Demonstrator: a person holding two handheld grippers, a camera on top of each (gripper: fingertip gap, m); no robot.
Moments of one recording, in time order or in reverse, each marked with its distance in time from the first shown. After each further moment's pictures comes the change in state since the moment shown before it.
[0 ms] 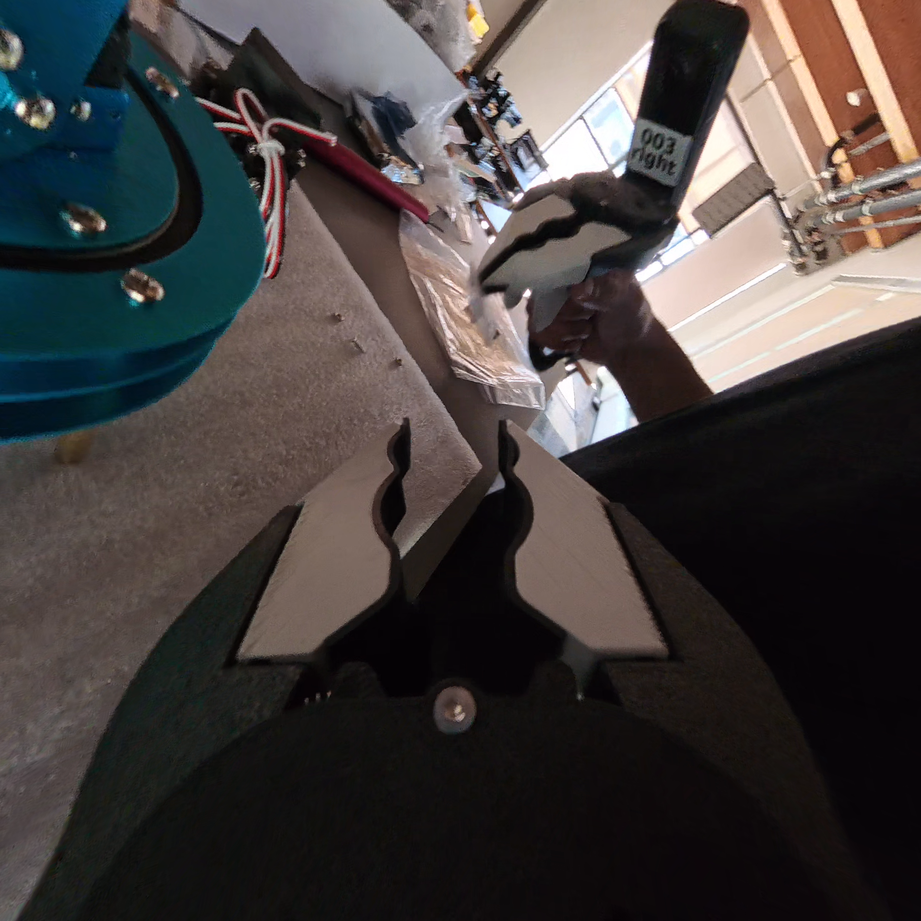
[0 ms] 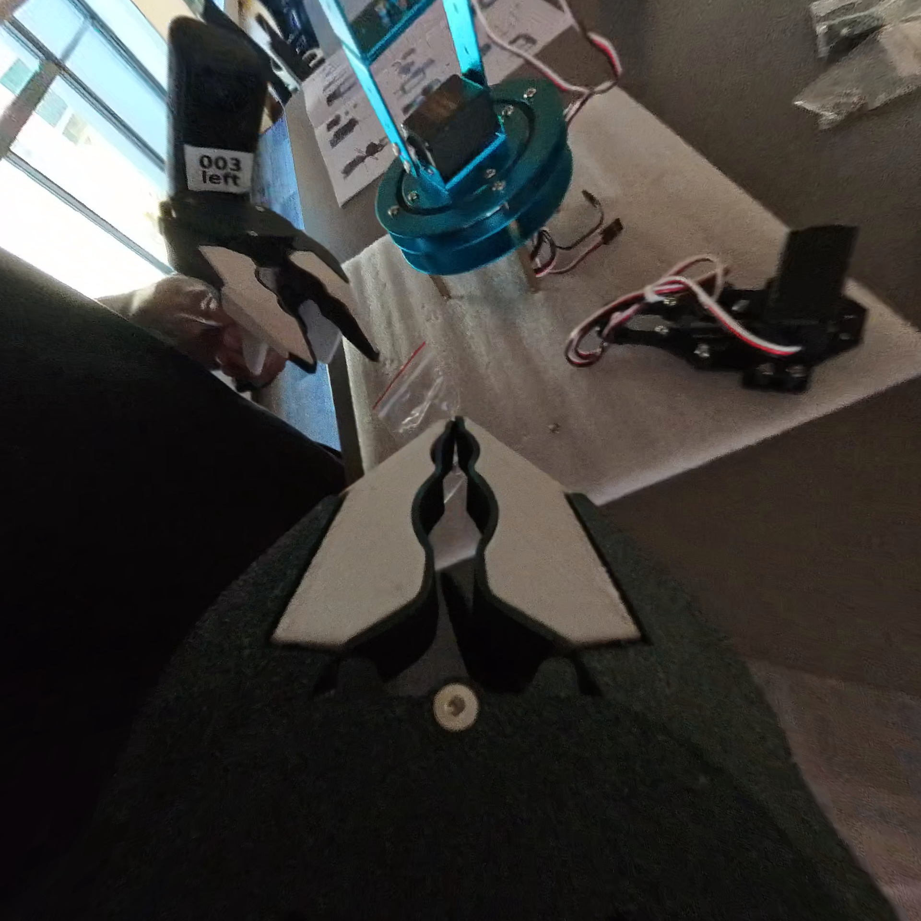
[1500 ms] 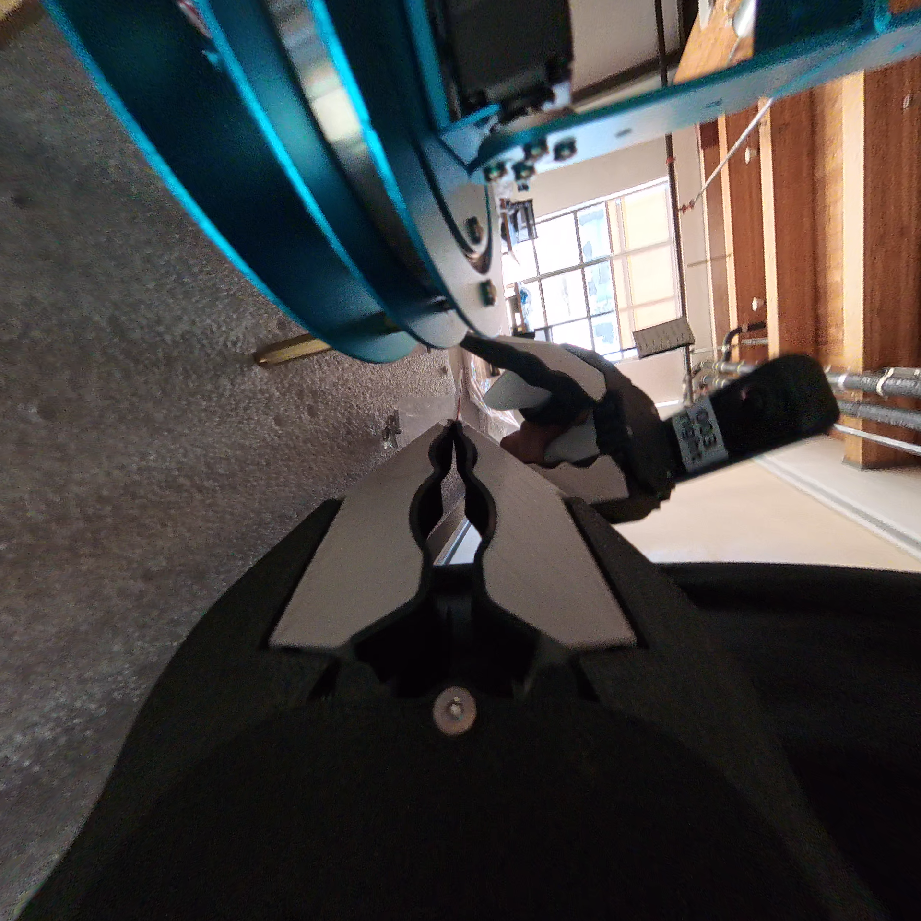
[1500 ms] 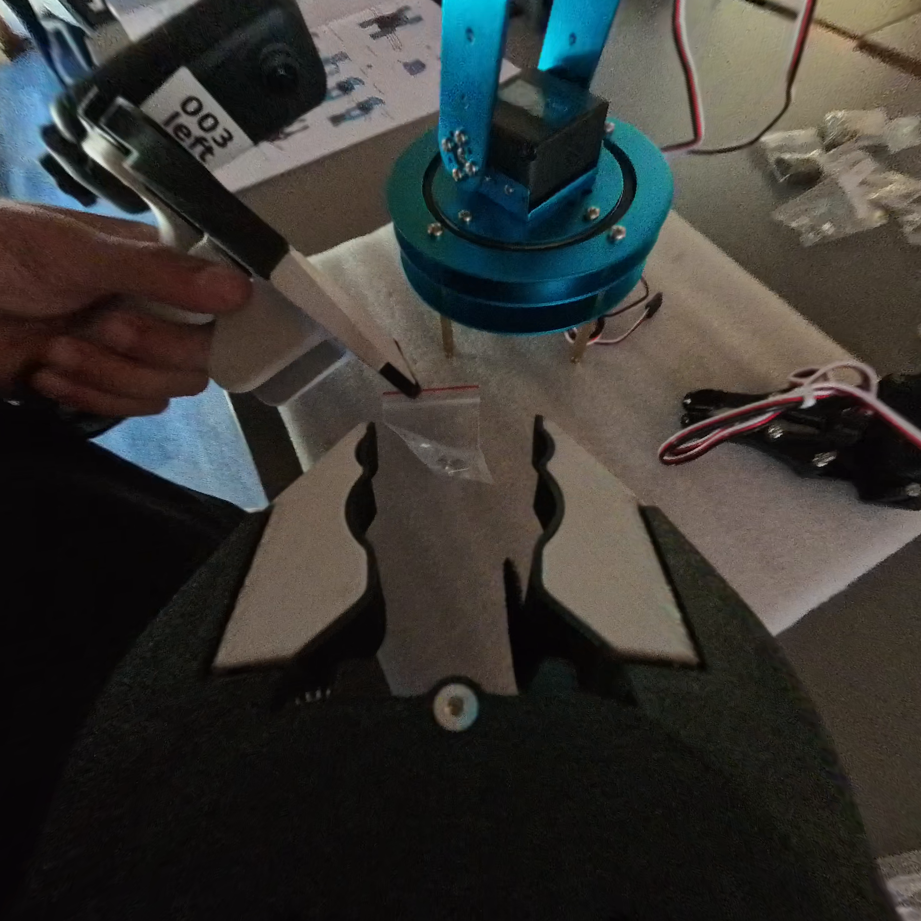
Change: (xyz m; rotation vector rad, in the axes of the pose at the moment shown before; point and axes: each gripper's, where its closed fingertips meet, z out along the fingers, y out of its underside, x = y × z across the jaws) left arm -0.044 -0.010 -0.024 0.044 0.032 -0.417; right arm -0.033 -0.004 0.106 0.070 0.385 -0.200
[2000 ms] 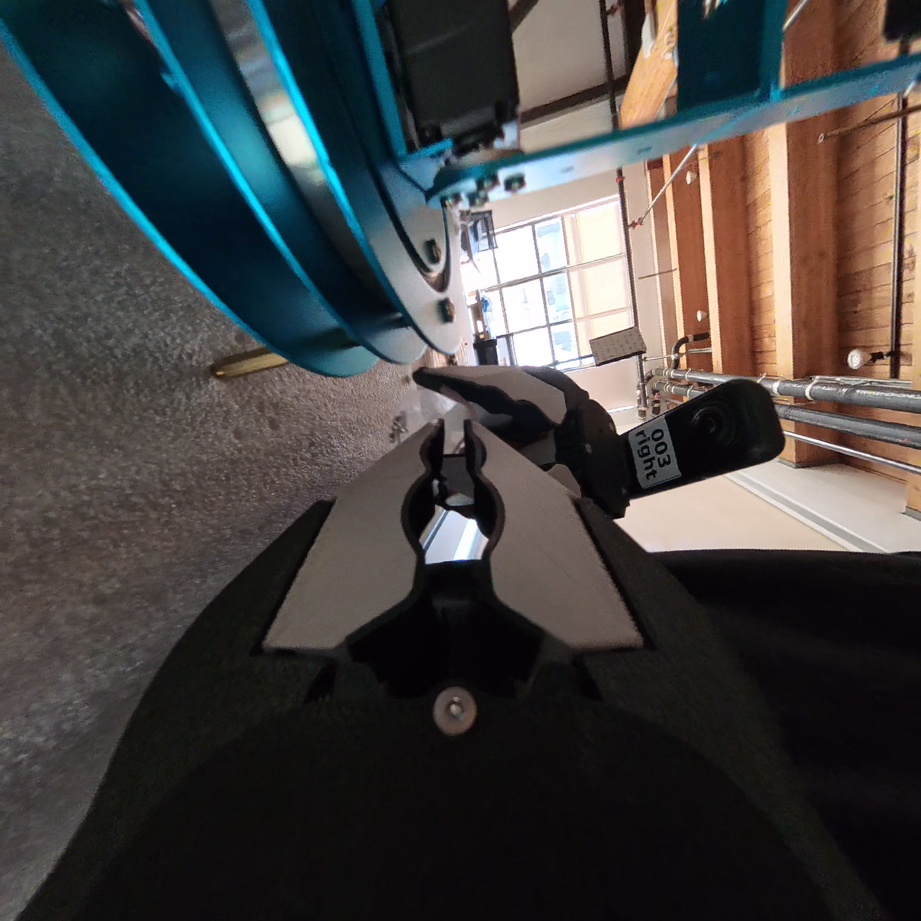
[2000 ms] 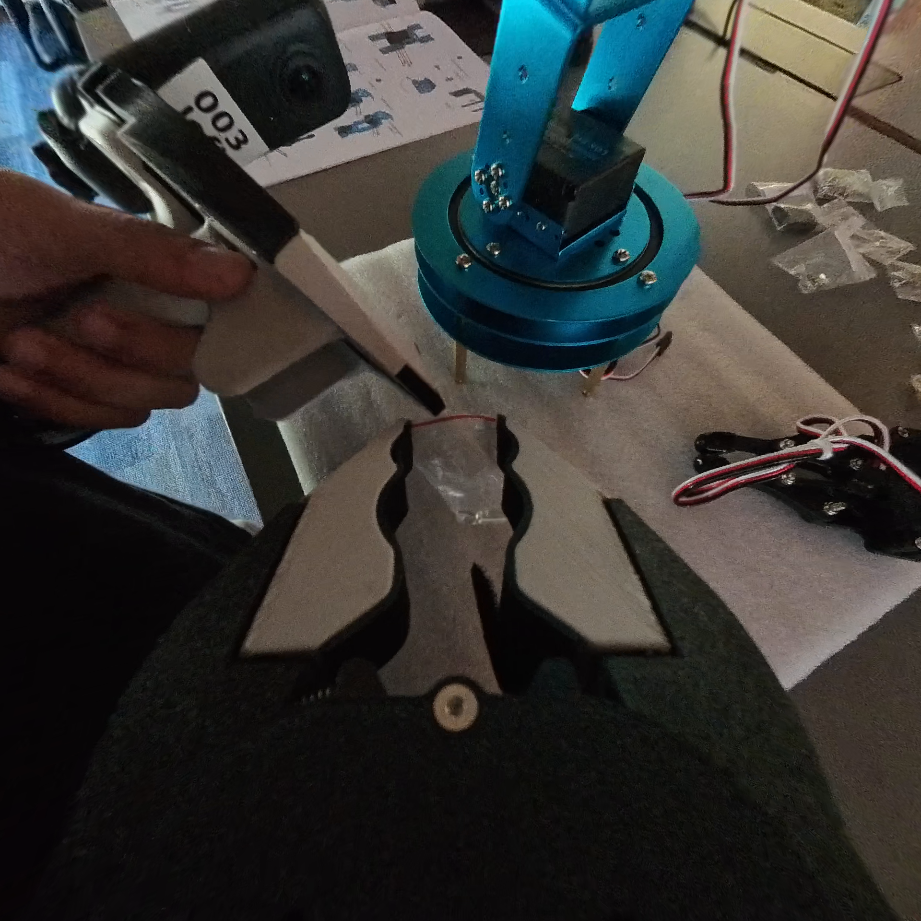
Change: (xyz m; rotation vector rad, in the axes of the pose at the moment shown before) left arm 0.015 -0.005 -0.002 0.017 0.084 -0.040; right arm -0.008 -0.010 0.010 0.023 0.022 -0.063
